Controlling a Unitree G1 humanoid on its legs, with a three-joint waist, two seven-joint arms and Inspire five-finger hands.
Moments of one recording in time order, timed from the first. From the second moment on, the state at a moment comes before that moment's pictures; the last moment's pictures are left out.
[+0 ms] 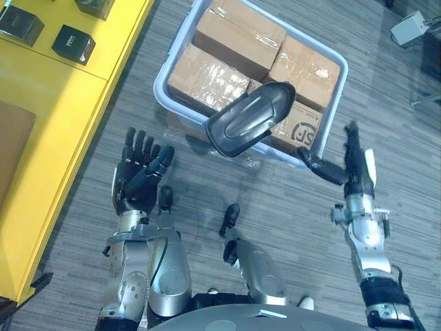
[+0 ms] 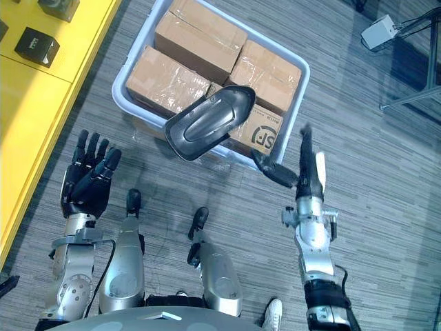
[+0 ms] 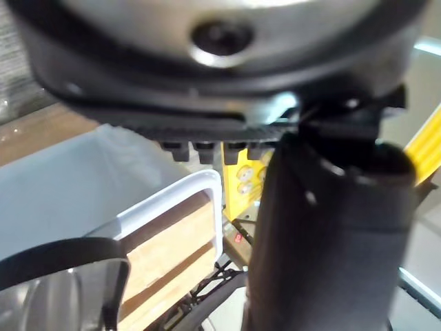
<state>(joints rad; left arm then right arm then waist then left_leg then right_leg) 0.24 0.17 -0.02 -0.17 -0.82 -0.31 -0.04 0.00 -0.31 -0.13 0.41 0.22 -0.34 0.06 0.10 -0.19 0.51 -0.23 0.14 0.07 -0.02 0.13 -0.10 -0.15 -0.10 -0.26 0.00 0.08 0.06</state>
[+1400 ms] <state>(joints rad) 0.14 0.14 -0.17 -0.06 -0.77 -0.23 0.03 -0.15 -0.22 0.05 0.73 0.66 -0.09 0.65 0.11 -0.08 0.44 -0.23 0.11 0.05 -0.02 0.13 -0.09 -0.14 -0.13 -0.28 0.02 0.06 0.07</state>
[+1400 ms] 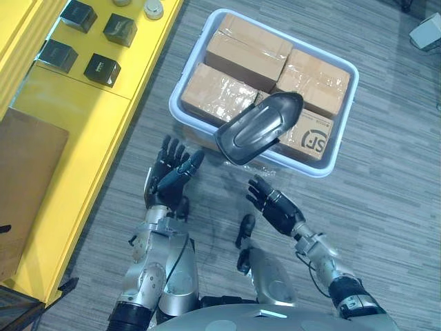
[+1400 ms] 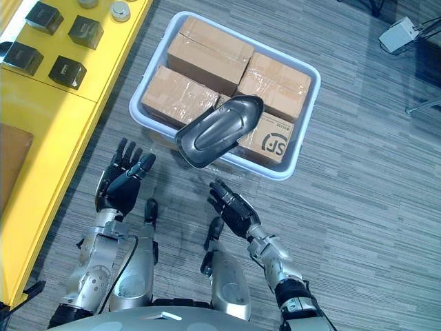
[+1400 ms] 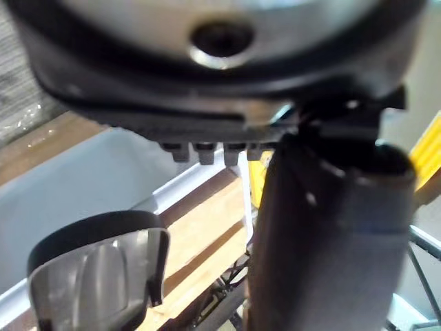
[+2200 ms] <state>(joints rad) 0.04 0.06 -0.31 0.02 -0.82 -0.24 0.08 -0.42 -0.22 0.10 0.87 0.79 -0.11 0.44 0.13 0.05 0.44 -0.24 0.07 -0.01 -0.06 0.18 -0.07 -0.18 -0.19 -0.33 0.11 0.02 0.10</state>
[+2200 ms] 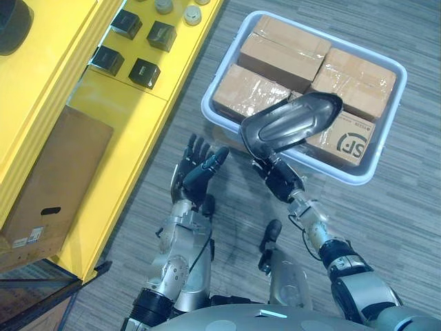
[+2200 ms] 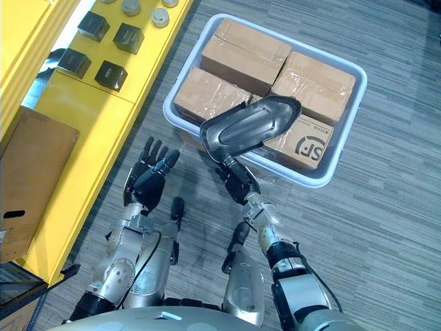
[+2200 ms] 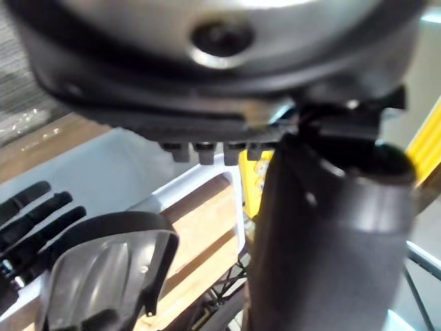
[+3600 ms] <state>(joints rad) 0.09 0.09 -0.35 -0.08 -0.73 -0.26 0.17 -0.29 -0.22 0.09 0.48 0.49 -0.20 0.06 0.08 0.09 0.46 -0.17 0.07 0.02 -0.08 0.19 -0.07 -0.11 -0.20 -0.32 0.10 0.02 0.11</state>
